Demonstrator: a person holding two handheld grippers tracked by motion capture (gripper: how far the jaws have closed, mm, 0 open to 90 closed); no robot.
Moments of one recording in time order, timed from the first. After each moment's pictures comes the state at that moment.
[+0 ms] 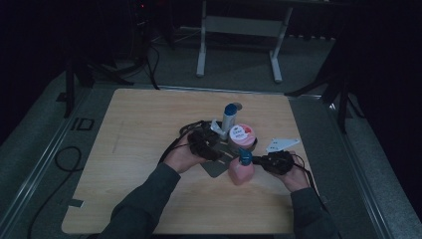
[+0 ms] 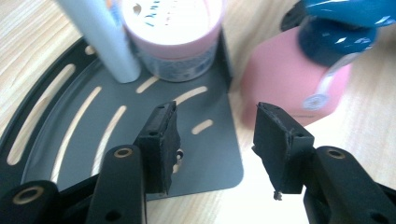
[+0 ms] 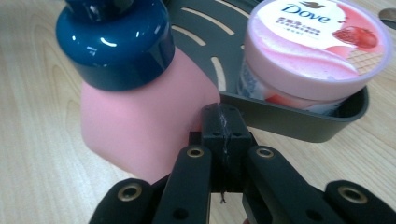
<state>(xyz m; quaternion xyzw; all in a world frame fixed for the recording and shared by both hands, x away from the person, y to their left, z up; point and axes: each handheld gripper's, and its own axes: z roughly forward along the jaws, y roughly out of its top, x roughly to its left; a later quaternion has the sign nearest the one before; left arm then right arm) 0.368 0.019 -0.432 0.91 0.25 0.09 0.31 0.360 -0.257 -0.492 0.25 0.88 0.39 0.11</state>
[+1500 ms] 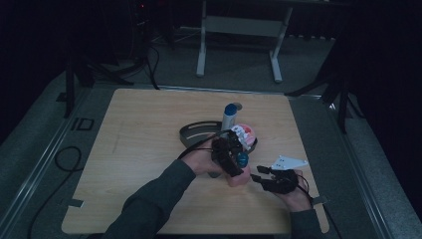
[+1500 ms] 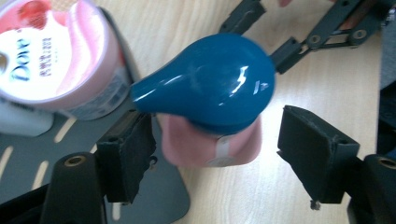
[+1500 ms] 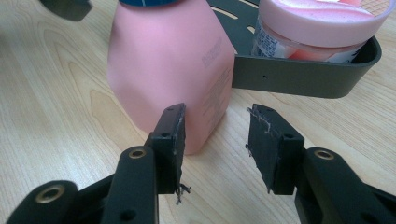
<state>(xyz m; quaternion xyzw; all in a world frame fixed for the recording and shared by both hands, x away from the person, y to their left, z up) 0.358 -0.044 -0.434 0.95 0.13 0.03 0.27 0.308 -0.265 -0.510 0.31 0.84 0.42 0.13</state>
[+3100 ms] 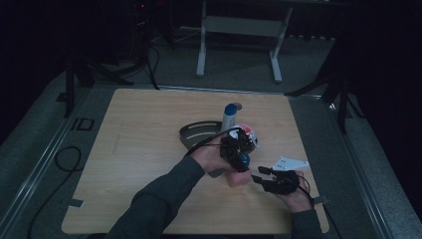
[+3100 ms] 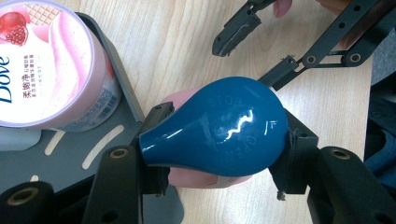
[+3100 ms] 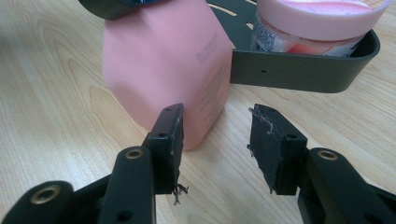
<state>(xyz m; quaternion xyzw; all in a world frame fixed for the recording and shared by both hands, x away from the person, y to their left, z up) 0.365 -0.066 -0.427 0.96 0.13 0.01 0.24 0.306 -0.269 -0.513 0.31 0.84 0.42 0.13</state>
